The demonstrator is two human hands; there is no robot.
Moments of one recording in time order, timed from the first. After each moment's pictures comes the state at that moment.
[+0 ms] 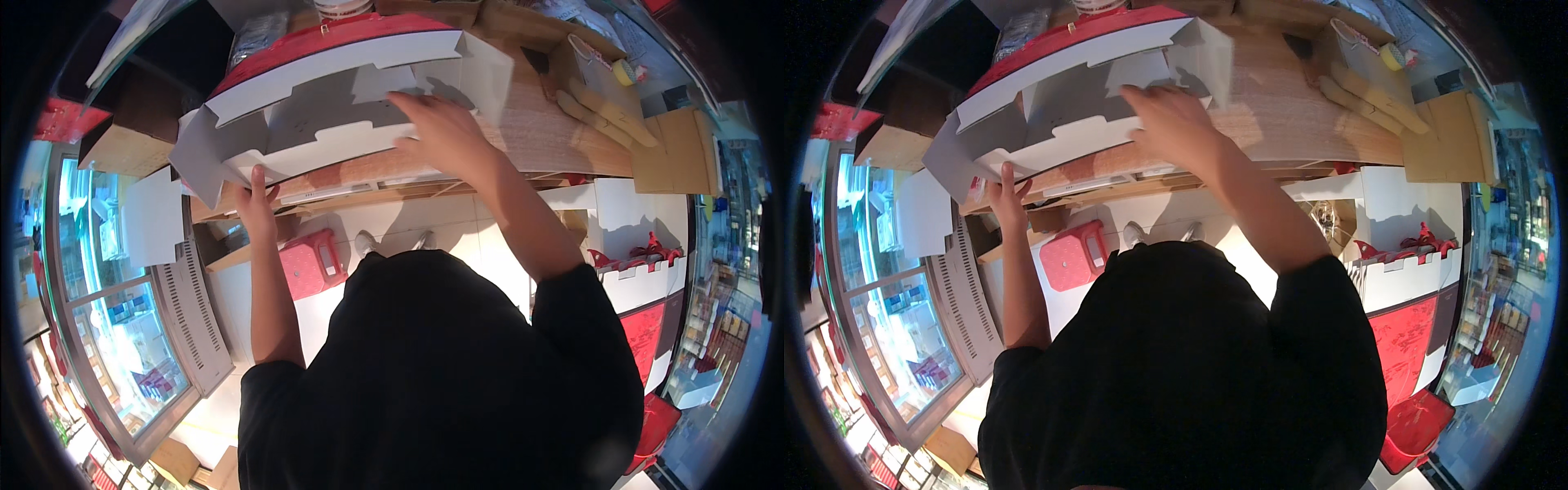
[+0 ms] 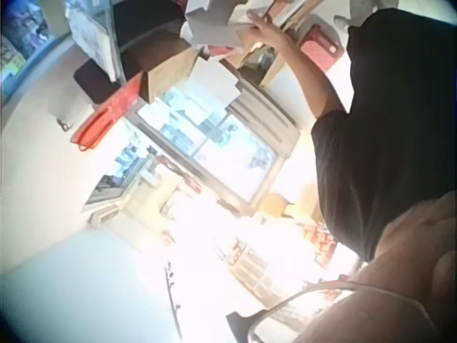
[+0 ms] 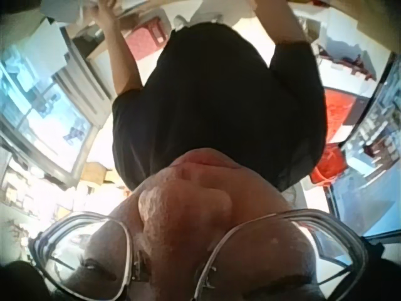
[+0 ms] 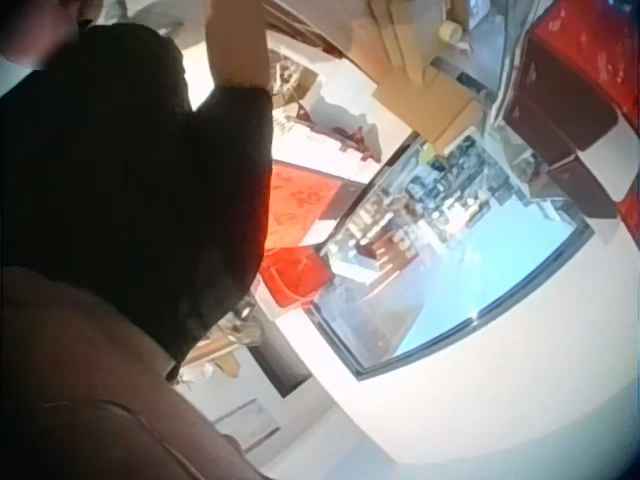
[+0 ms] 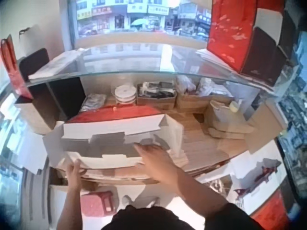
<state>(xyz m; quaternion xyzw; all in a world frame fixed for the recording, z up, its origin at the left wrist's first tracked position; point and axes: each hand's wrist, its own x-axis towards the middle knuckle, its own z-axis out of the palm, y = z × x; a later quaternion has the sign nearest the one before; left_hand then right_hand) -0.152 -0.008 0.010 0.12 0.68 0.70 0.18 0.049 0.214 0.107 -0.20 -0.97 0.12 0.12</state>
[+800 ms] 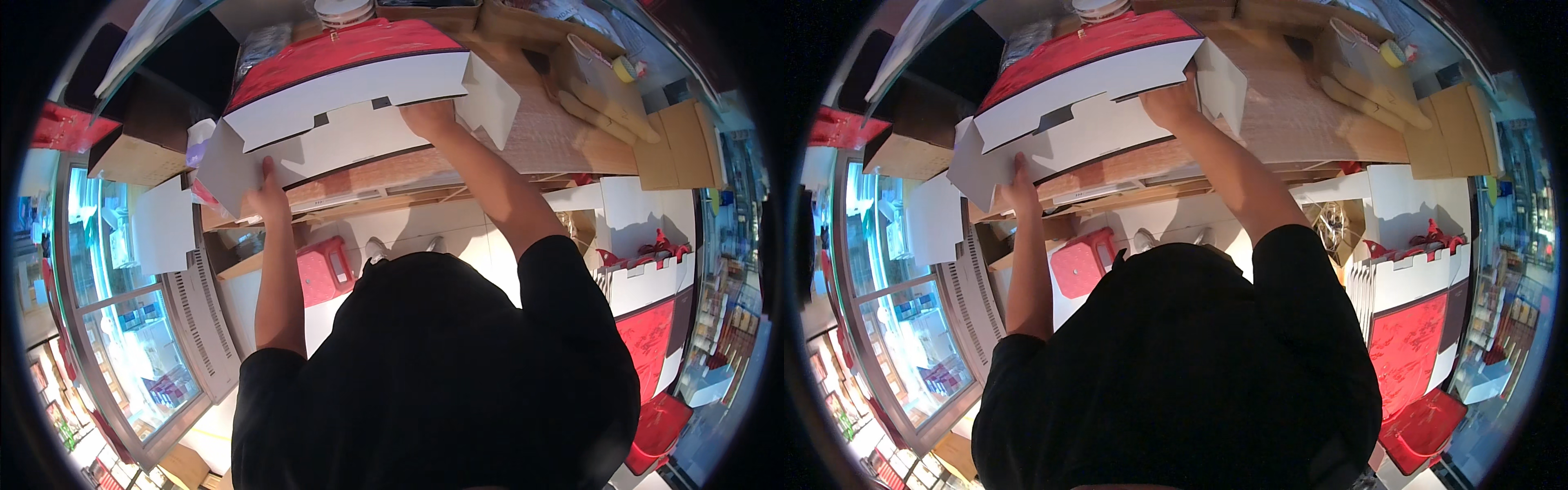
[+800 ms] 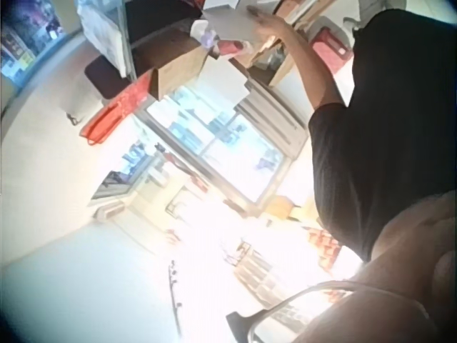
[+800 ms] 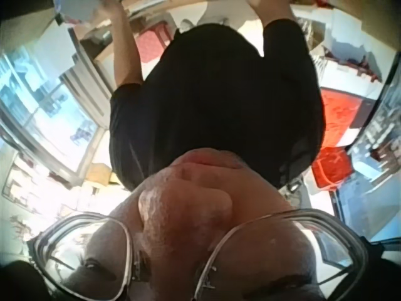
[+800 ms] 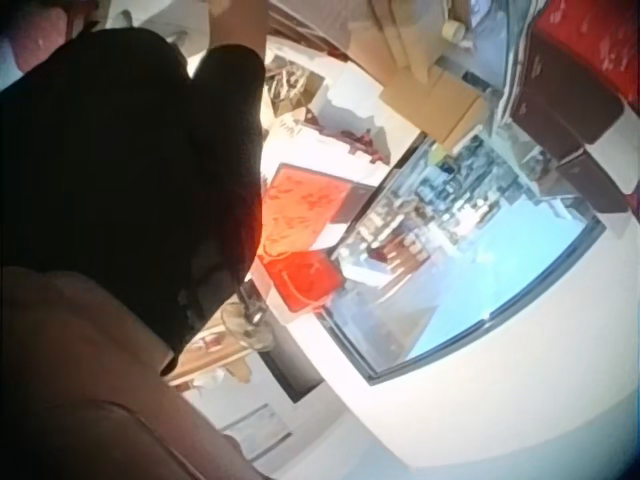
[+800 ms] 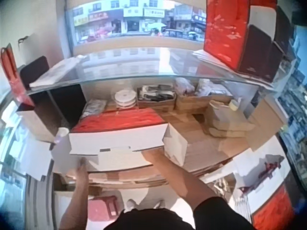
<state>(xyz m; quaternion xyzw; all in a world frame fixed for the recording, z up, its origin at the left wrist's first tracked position) -0.187 0.022 -0.027 0.14 0.73 0.67 0.01 -0.014 0.278 -0.005 -0.24 -0.91 -0.01 0.35</state>
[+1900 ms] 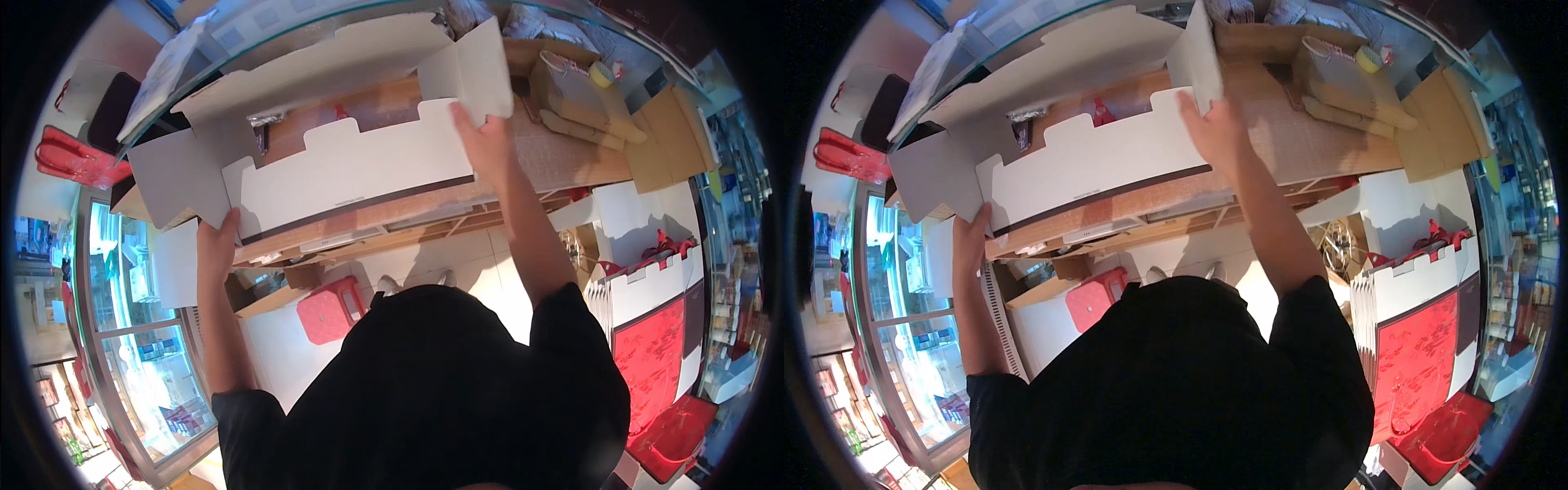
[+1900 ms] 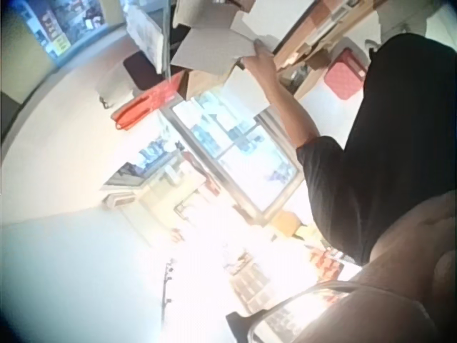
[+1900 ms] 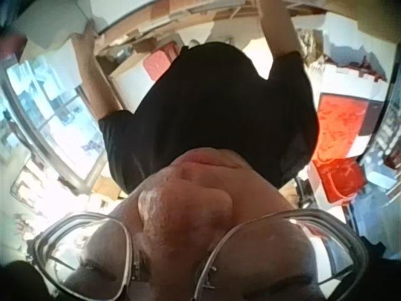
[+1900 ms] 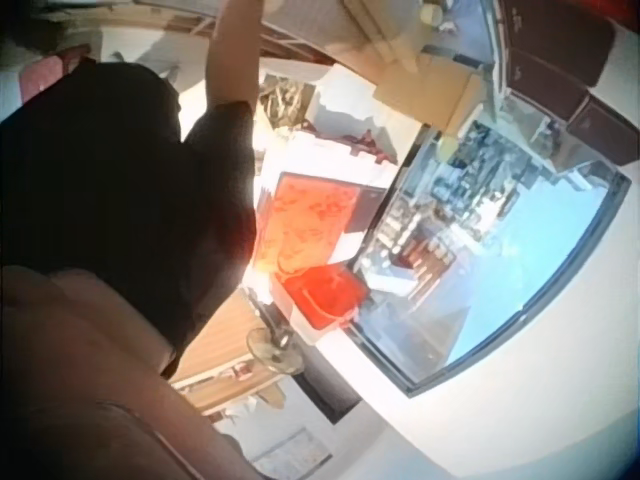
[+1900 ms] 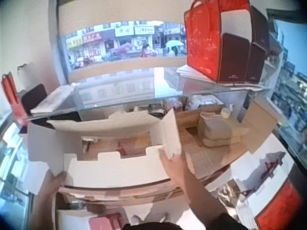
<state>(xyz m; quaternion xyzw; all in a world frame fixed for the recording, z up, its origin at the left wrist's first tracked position) -0.191 -0.025 0.148 0.31 0.83 0.43 0.16 0.109 0.254 0.138 -0.34 -0.77 0.39 0.39</state>
